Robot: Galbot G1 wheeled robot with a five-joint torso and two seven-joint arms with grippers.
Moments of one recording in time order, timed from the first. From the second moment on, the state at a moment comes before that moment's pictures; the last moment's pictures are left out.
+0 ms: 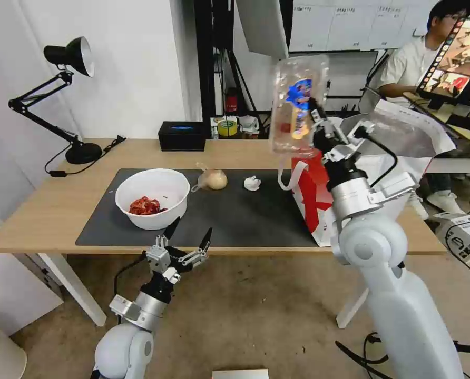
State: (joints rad) left arm 1.47 -1.48 -0.54 -2.00 -0.33 -0.20 0.46; right arm -0.86 1.19 0.32 2.13 0.97 -0.01 0.28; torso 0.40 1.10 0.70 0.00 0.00
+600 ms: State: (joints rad) left arm 1.50 -1.48 -0.55 -2.01 -0.33 -0.22 0.48; right arm -0.75 1.20 0.35 2.07 0.94 0.02 0.57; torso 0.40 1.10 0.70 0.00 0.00
